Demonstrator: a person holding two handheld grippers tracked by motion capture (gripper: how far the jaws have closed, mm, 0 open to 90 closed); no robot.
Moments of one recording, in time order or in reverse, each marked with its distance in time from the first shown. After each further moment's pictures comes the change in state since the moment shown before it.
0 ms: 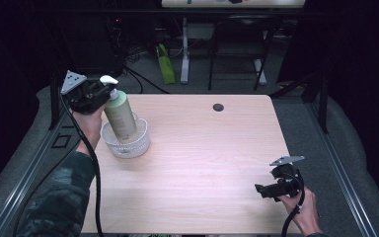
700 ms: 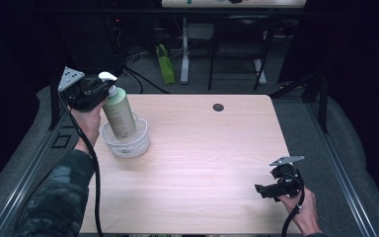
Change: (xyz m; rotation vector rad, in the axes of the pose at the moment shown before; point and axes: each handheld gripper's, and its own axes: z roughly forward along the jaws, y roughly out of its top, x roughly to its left) left arm -0.001 0.013 -0.002 -0.020 -0.008 0.011; right arm -0.001 -0.001 0.001 0.002 -0.001 -0.006
